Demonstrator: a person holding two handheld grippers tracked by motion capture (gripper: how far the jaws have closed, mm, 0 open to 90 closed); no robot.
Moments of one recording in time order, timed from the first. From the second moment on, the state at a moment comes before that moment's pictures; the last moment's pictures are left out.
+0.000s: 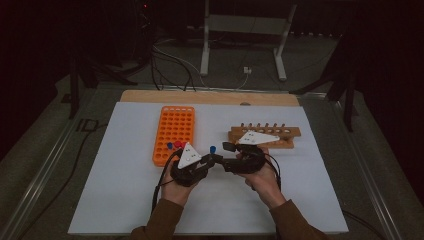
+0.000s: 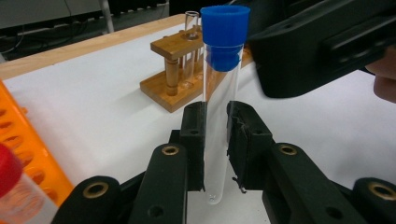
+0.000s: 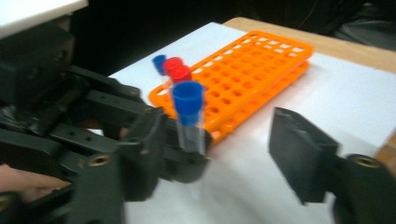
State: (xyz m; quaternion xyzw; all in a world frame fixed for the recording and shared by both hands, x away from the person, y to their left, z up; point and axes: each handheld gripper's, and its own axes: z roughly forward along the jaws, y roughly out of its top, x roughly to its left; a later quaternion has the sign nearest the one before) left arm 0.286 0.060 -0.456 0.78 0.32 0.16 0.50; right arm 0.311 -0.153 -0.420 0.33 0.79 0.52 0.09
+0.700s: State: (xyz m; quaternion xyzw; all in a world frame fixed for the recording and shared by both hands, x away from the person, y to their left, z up) left arm 0.278 0.104 -0.445 0.76 0.34 0.18 0.52; right arm 0.300 -0.195 -0.430 0.38 0.76 0.49 0.20
